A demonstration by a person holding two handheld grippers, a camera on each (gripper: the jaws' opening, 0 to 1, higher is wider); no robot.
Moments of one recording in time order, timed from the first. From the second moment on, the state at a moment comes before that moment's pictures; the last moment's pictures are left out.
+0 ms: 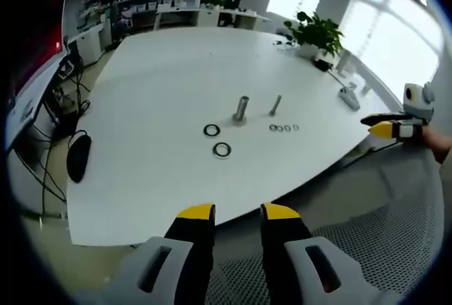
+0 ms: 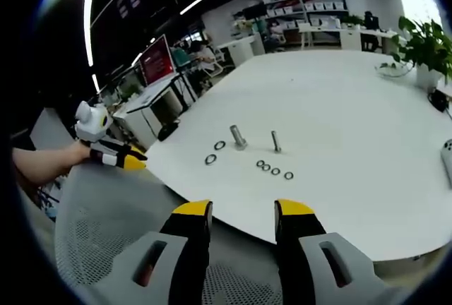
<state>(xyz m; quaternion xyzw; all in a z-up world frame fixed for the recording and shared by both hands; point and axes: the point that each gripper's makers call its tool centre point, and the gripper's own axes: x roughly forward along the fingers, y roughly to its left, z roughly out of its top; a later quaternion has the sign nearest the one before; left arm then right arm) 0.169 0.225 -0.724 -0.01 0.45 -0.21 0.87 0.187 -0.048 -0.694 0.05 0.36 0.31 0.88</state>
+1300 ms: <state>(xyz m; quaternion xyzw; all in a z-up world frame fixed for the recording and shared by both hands) 0.172 0.227 -0.720 -0.01 0.44 -0.20 0.87 0.185 -0.050 -0.694 0.05 0.37 0.31 0.88</state>
